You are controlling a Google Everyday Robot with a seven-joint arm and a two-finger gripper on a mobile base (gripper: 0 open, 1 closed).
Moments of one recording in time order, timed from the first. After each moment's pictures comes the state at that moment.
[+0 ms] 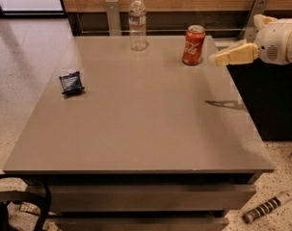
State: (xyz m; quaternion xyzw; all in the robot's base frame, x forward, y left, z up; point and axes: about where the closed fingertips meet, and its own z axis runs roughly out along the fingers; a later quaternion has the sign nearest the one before) arm 0.637 -0.238 0.964 -0.35 0.73 0.10 0.58
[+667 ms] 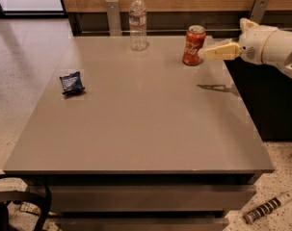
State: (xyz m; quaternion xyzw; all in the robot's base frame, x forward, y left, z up) arm 0.711 -0.234 0.936 -0.31 0.70 0.14 0.62
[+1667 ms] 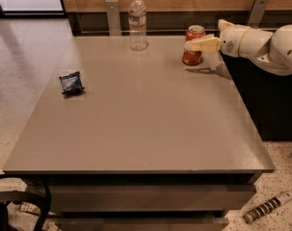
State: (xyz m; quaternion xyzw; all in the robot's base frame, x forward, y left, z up) arm 0.796 -0.211 0.906 -0.30 0.69 0.22 0.63
